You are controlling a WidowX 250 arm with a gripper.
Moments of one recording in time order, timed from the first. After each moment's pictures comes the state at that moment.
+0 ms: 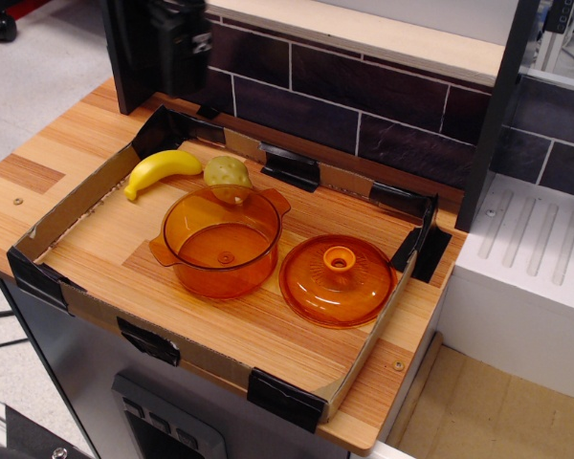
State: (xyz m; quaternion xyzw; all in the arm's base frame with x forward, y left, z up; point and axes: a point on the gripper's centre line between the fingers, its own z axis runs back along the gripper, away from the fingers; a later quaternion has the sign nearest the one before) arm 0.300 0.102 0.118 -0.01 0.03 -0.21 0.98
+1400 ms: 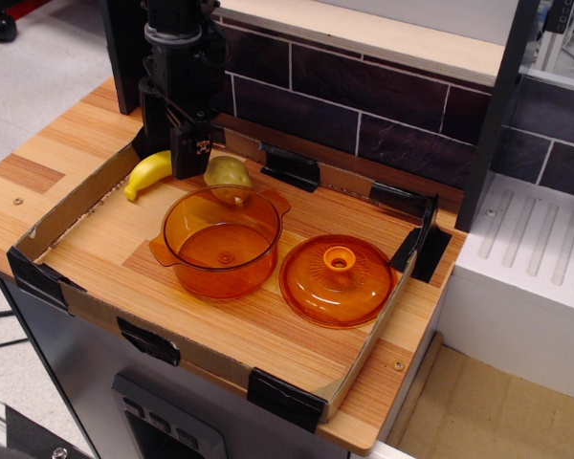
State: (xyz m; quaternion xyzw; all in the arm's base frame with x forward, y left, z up) arm 0.319 0.122 0.028 0.04 0.04 -0.24 0.97
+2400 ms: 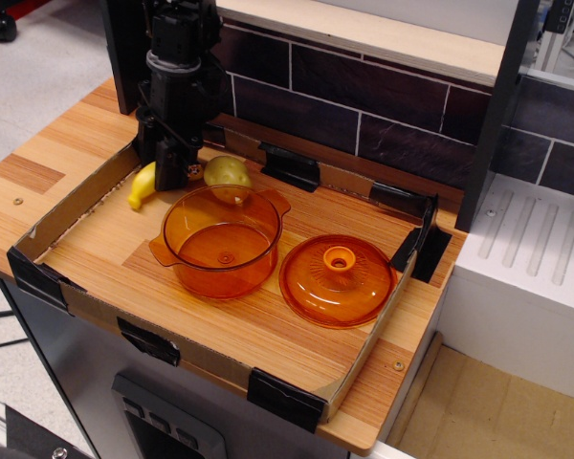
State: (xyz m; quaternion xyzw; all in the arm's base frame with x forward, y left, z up) arm 0.314 0.138 0.005 0.05 0.09 -0.22 0.97
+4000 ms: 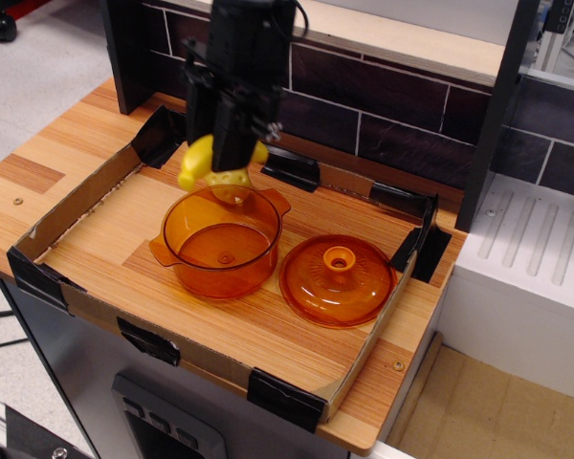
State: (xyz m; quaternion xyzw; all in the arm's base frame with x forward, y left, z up) arm 0.279 0.043 0.081 0.01 0.13 -0.18 0.97
